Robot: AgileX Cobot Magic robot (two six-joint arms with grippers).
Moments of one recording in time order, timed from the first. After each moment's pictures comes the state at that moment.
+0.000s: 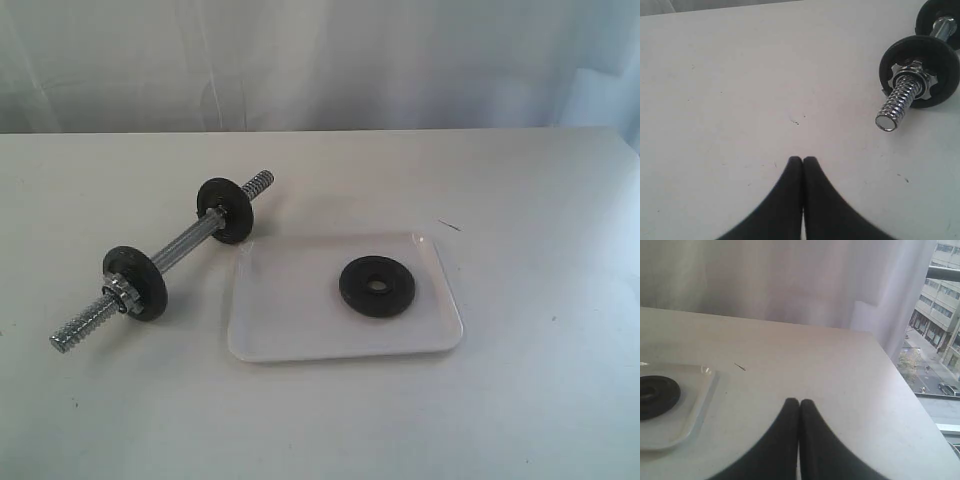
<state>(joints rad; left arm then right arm) 0.03 0.00 0.02 -0.06 0.39 0.13 -0.01 0.00 -0.01 0.01 0.21 -0.08</state>
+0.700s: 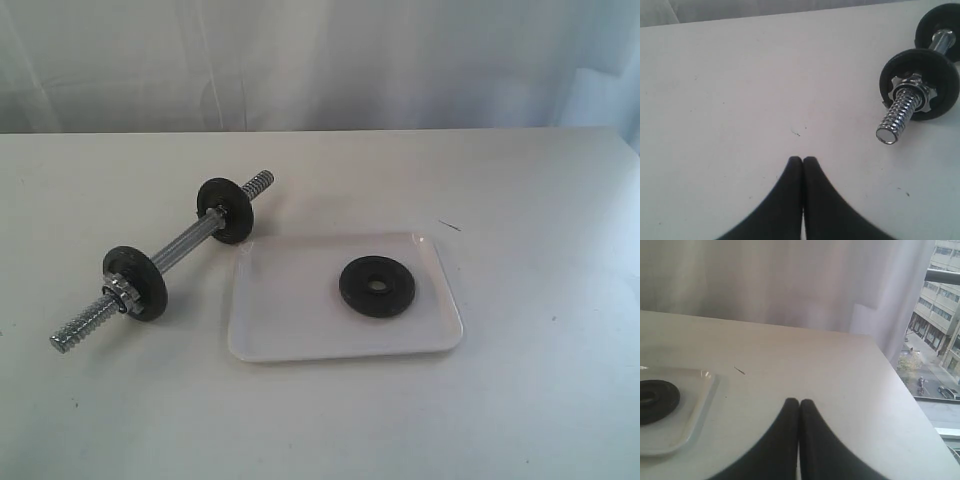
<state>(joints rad) 0.03 0.00 0.02 -0.06 0.36 0.13 -0.01 0.00 -0.01 0.01 0.19 -0.08</state>
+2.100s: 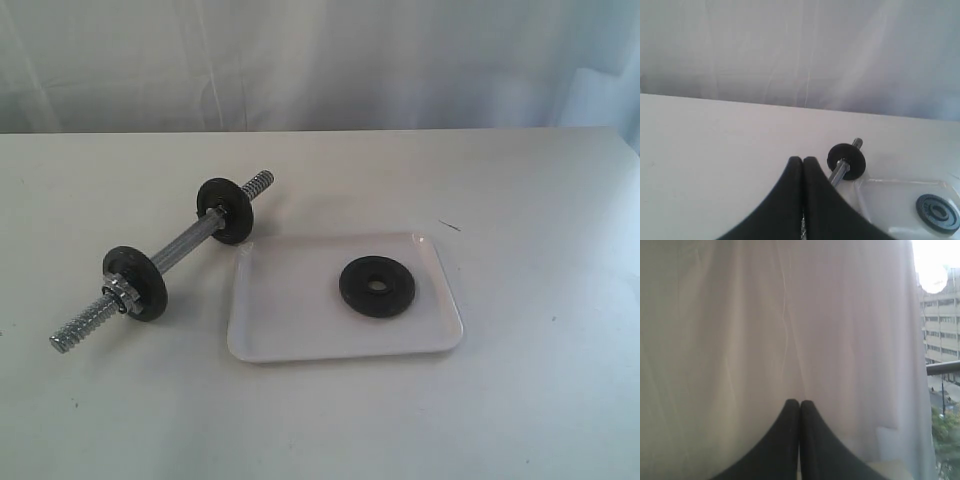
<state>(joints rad) 0.03 0.31 -0.82 -0.24 0.79 0.03 -0.01 0.27 -0.81 0.01 0.41 0.18</state>
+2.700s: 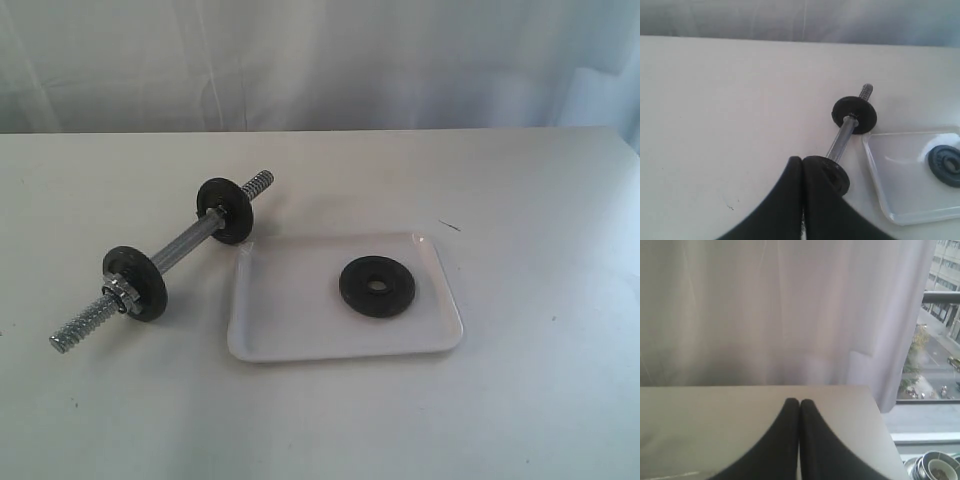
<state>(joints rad) 0.03 0.84 -1.06 -0.30 0.89 0.16 -0.01 0.71 -0.95 -0.03 0.51 0.04</state>
